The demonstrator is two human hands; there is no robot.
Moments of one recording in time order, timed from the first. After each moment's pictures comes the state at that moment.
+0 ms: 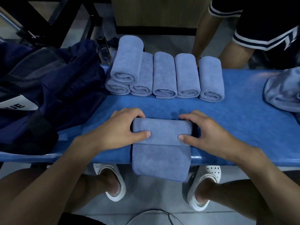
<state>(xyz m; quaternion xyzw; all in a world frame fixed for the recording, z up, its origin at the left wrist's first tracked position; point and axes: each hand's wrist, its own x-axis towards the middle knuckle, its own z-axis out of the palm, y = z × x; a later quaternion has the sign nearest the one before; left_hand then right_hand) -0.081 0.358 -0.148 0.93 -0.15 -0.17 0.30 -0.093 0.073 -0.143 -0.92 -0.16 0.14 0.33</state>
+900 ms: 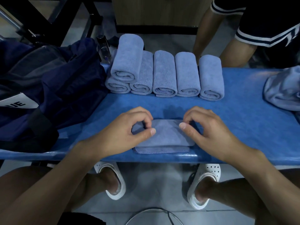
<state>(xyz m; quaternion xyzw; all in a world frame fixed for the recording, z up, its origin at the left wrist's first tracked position) -0.098 0.344 -0.138 0.86 -0.24 -0.10 0.44 -0.101 0.081 -0.132 -0.92 -0.23 0.01 0.33</state>
